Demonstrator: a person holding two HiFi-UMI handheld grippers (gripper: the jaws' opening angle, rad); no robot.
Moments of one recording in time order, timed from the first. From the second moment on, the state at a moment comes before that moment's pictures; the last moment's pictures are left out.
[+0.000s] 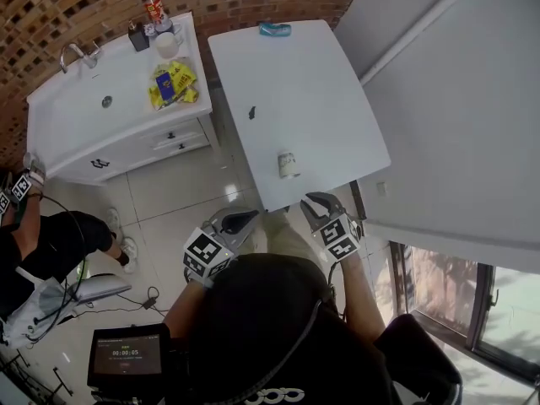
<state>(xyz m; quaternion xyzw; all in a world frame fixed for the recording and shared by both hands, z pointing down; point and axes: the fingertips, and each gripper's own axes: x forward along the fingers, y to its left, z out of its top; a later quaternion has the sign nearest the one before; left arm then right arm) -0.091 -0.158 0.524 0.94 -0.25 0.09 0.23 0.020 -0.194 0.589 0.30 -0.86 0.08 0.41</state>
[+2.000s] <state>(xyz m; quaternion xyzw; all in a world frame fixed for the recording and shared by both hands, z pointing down) -0.031 -0.208 0.569 0.91 -0.27 0.20 0.24 0.047 -0.281 0.736 0.27 -0.83 0.25 0.42</state>
